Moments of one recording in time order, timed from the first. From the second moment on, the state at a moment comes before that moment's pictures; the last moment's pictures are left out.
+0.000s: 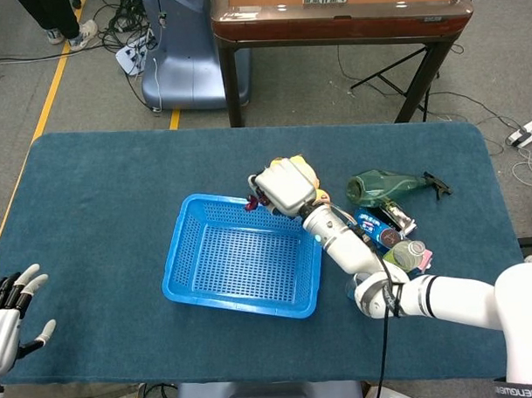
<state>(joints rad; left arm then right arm) -0.03 -1.08 -0.01 -1.68 1.54 1.54 0.09 1.18 -1.38 0.21 -1.49 -0.88 0.86 -0.44</state>
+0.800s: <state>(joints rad) -0.03 -1.09 -0.01 -1.67 1.53 1.53 0.08 1.18 -1.41 0.19 -1.32 -0.62 0.71 -0.51</state>
